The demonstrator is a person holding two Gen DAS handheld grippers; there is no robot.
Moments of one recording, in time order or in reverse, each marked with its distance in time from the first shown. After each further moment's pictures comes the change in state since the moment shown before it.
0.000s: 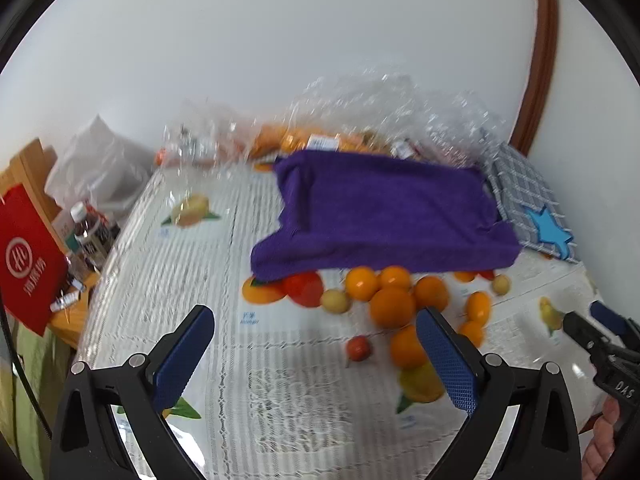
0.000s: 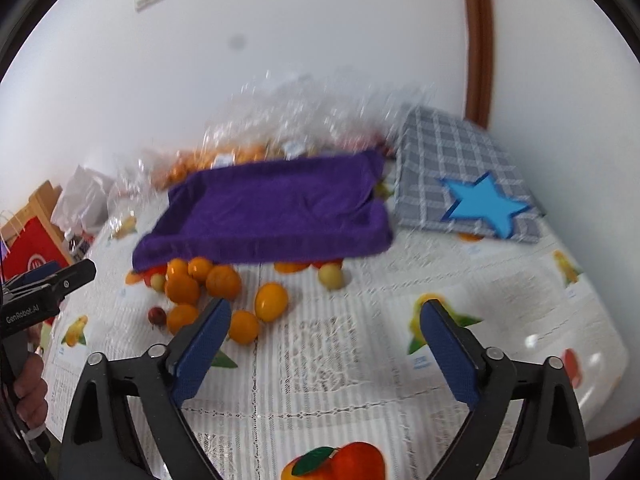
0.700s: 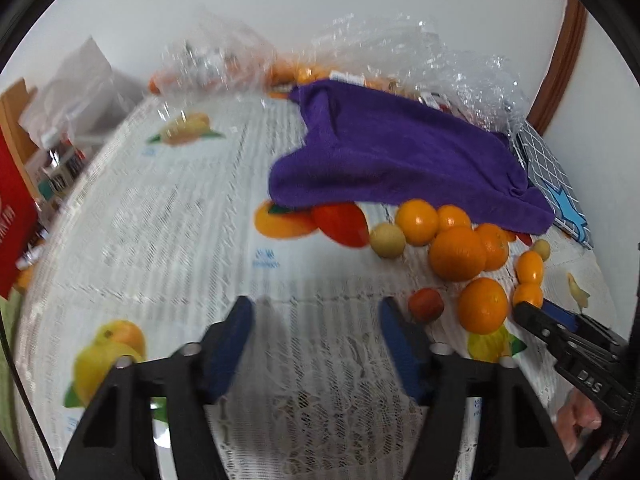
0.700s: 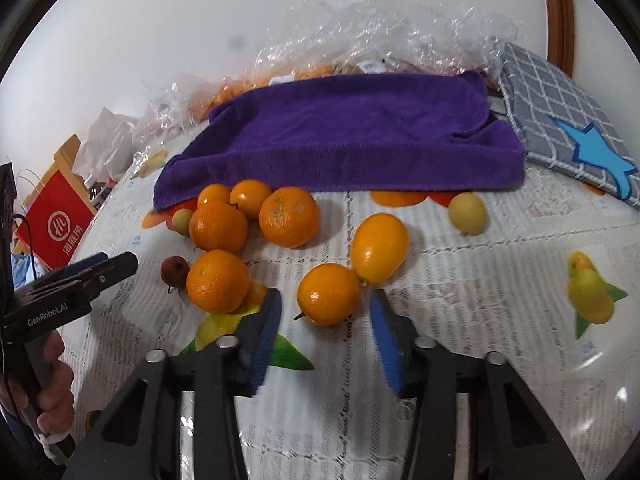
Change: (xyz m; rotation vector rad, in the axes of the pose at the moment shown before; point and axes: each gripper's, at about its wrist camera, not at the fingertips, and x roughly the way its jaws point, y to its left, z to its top) left arm 0.064 0.038 -0.042 -0.075 0.123 -0.082; right arm 0.096 0.062 -0.034 -0.044 0.155 0.170
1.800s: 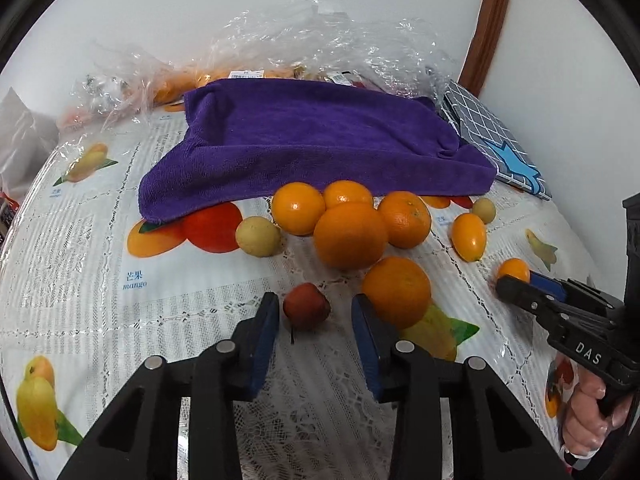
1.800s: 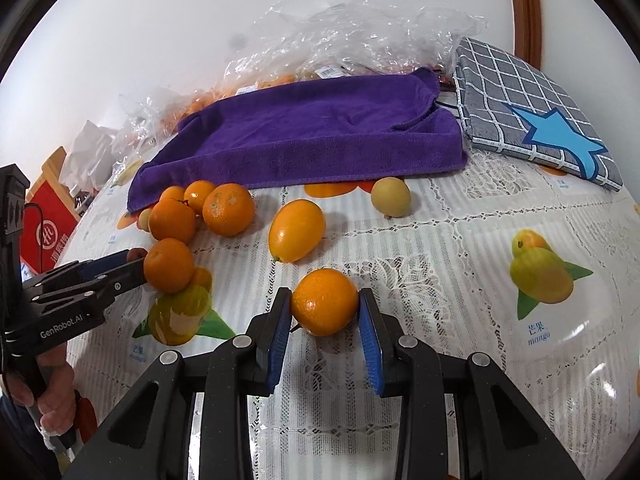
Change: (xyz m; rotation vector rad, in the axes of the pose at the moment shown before) left arm 0.016 -0.061 -0.006 0.203 -0.018 -0.144; right arm -0.019 -0.041 -0.017 0.027 -0.053 -0.061
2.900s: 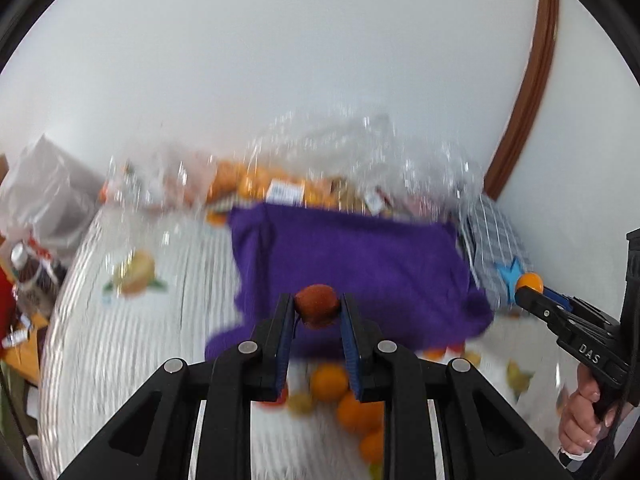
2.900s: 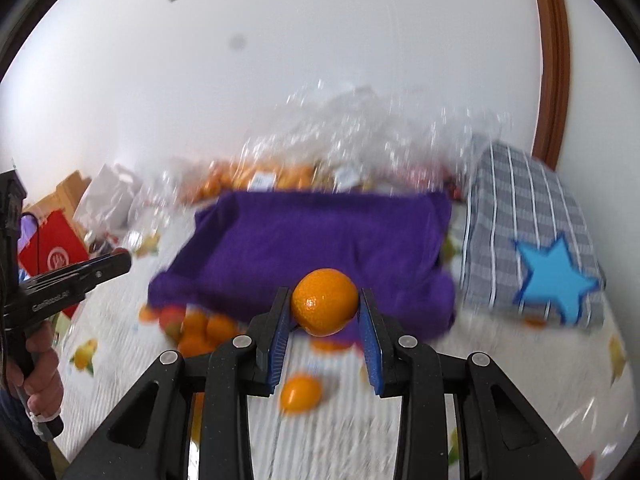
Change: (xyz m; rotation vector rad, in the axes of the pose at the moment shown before) left arm -0.061 0.033 0.123 -0.135 -0.196 0.044; right arm -0.042 0.010 0.128 -0.107 -0.156 0.018
